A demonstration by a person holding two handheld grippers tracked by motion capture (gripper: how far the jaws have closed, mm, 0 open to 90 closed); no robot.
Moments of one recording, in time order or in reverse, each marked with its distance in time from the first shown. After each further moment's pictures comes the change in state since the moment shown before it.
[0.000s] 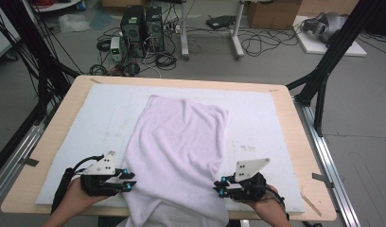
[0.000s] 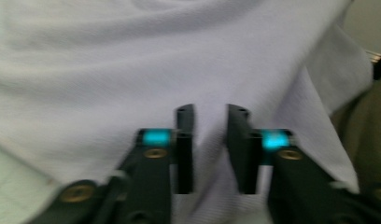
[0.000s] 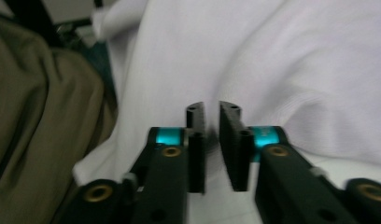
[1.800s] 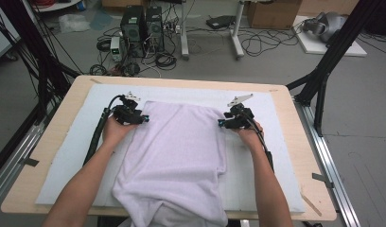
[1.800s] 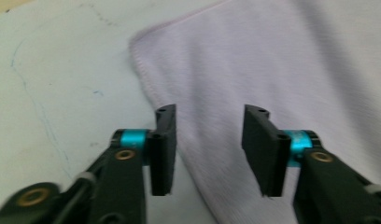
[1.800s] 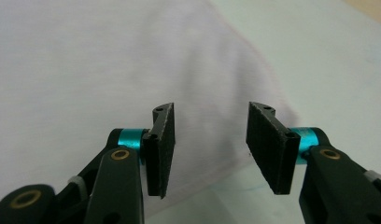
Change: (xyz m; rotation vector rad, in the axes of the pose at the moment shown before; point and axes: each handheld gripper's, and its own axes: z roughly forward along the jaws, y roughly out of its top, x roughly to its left) left arm 0.199 0.056 0.105 0.109 0.380 -0.324; right arm -0.231 0.020 0.048 0.124 -0.415 0.223
